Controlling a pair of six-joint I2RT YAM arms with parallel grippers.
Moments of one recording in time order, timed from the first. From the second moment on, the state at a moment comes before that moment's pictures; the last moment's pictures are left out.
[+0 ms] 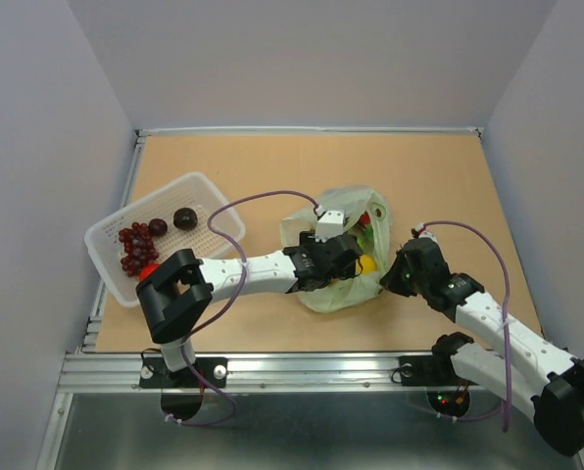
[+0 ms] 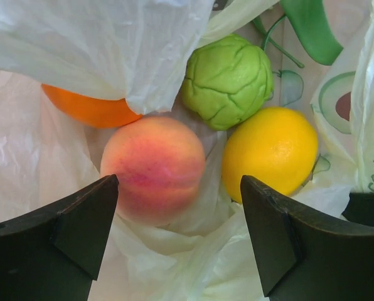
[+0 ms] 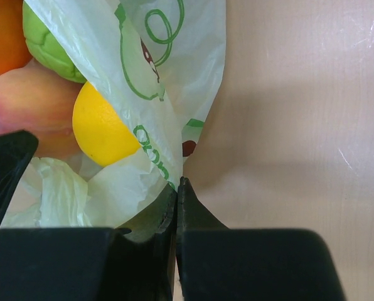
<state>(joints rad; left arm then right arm) -1.13 1.71 1.14 -0.29 -0.55 -0.80 0.48 0.87 0.47 -0.43 0.09 0.75</state>
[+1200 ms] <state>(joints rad) -1.09 1.38 1.31 -0.35 -0.29 -0.56 0.48 0.83 0.46 -0.43 0.11 0.72</state>
